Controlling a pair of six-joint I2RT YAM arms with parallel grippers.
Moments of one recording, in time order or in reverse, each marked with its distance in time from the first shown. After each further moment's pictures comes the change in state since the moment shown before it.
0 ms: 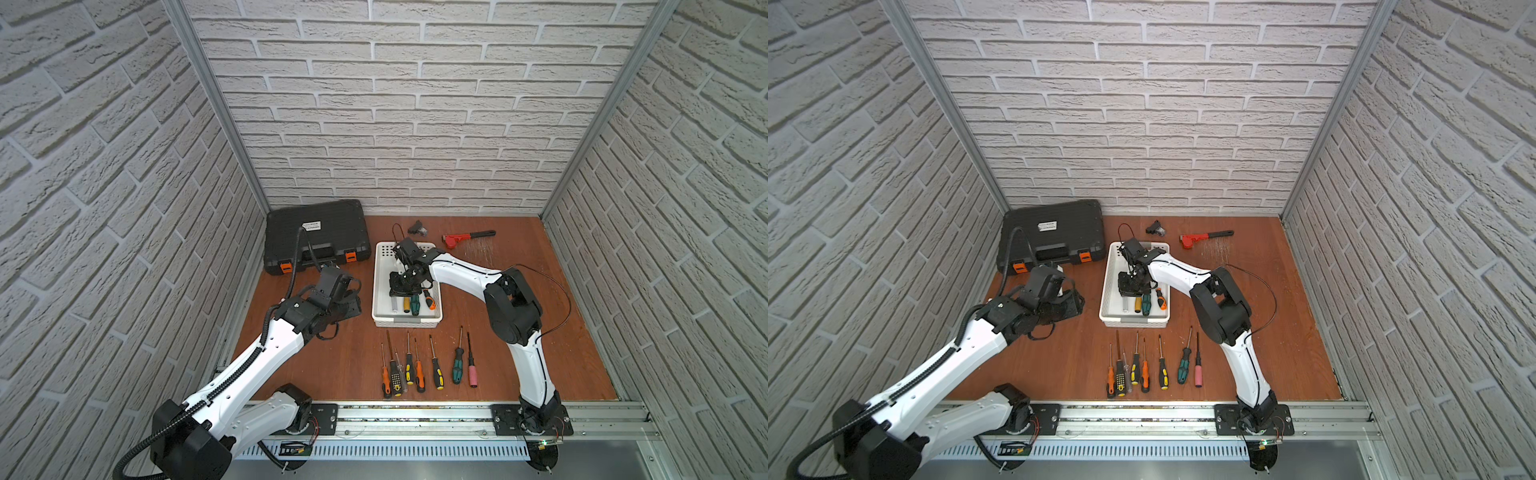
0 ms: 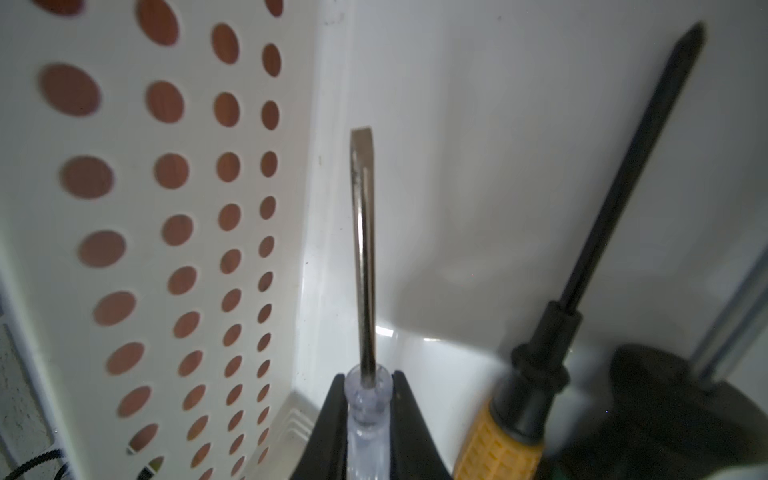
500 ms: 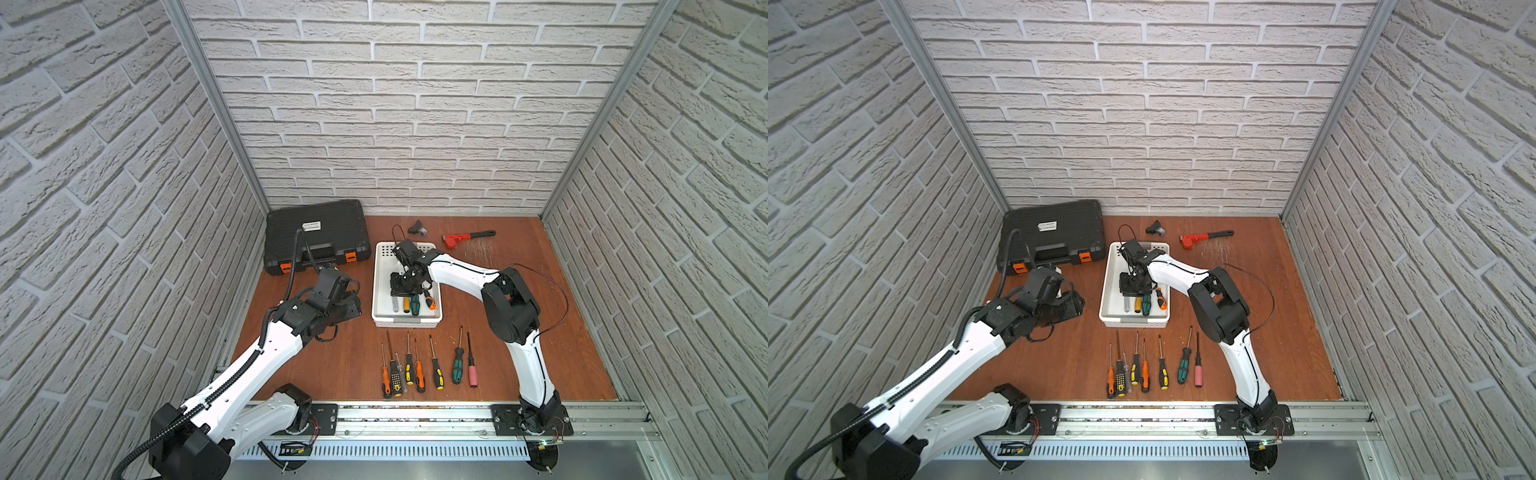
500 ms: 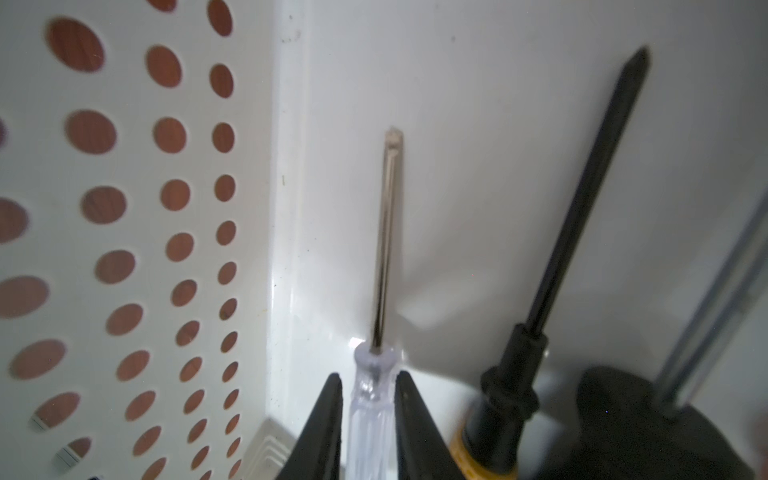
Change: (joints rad) left arm 0.003 -0.008 -0.009 -0.014 0.010 -0.013; right arm 0.000 0.018 0.000 0.008 0.043 0.001
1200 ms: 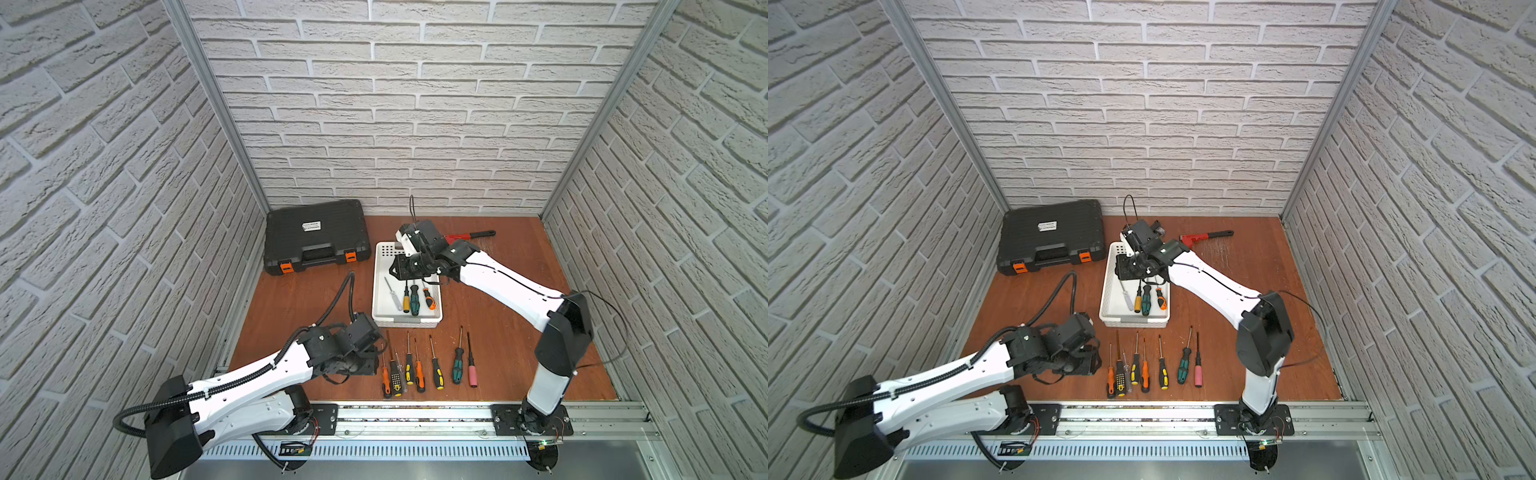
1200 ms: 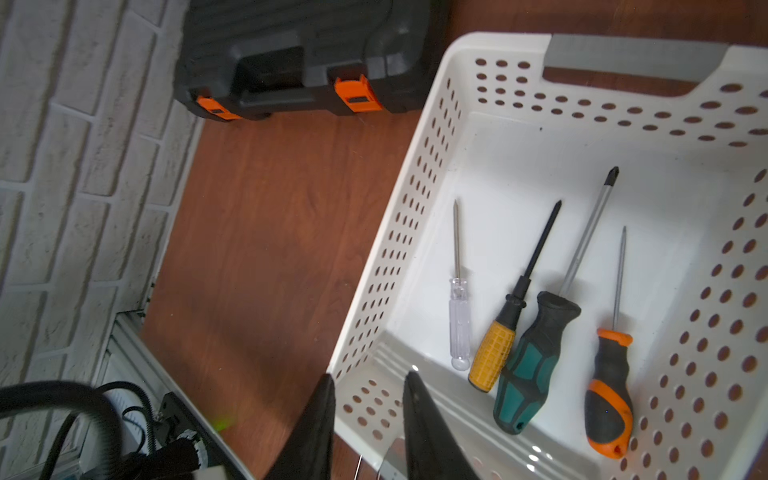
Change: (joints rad) left arm -0.531 -0.024 -0.189 -0.109 0.088 -0.234; right arm 0.064 -0.468 -0.106 0.001 0.077 -0.099
